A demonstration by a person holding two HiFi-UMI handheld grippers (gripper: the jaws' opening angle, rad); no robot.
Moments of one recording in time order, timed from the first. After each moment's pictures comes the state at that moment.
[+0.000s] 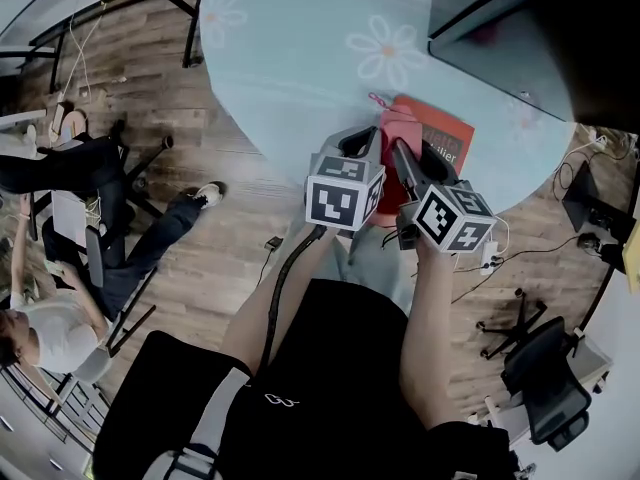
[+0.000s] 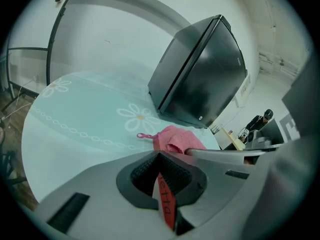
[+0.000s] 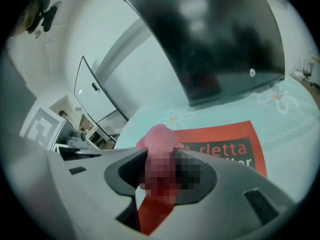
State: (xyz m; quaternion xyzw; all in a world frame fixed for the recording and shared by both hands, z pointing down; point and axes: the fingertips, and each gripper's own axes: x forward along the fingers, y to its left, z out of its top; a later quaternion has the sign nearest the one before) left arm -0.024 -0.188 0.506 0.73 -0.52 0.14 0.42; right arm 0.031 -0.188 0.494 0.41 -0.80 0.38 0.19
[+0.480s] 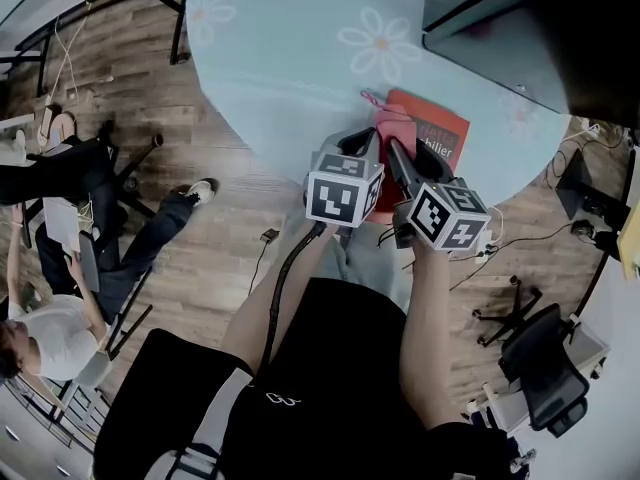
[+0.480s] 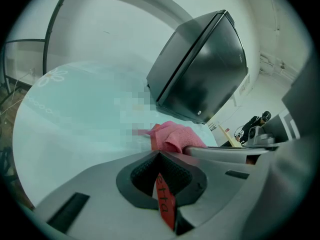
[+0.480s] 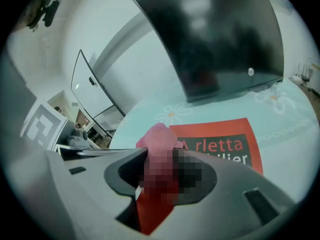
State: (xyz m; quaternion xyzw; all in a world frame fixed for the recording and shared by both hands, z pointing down) left arm -0.010 -0.182 0.519 0.74 -0.49 0.15 0.44; right arm 0.036 -0.182 0.500 0.42 -0.79 0.38 0.22
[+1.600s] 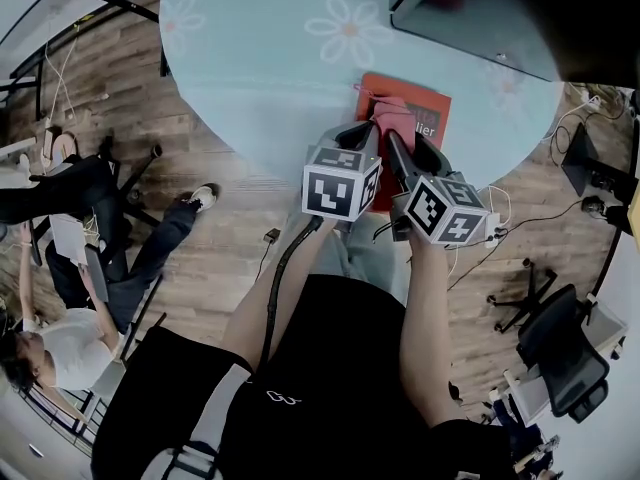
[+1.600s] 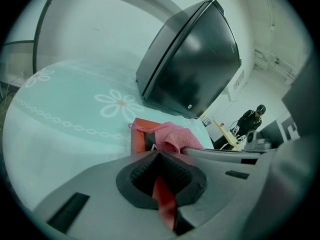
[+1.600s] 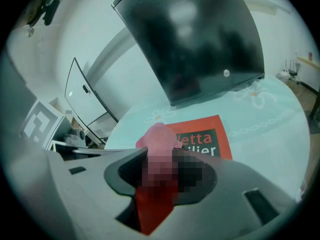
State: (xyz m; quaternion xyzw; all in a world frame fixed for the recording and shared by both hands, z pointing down) left arm 0.031 -0.178 0.516 0.75 -0.46 0.17 0.43; right arm 0.078 -0.176 0.503 0.46 -0.78 0.39 0.18
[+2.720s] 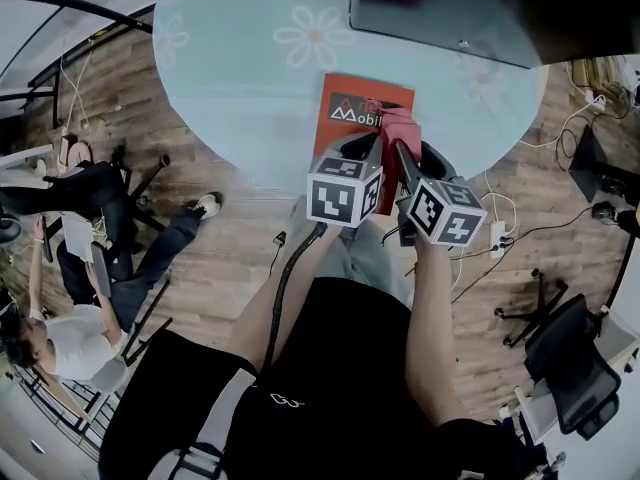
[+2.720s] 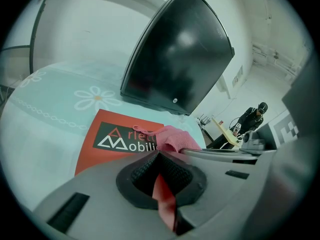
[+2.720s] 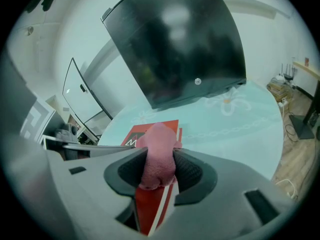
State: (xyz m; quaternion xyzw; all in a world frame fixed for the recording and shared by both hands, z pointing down) left arm 0.110 -0.167 0.507 0.76 -0.47 0.18 0.42; right arm 0.166 -0.167 0.505 0.47 -0.77 0.38 0.20
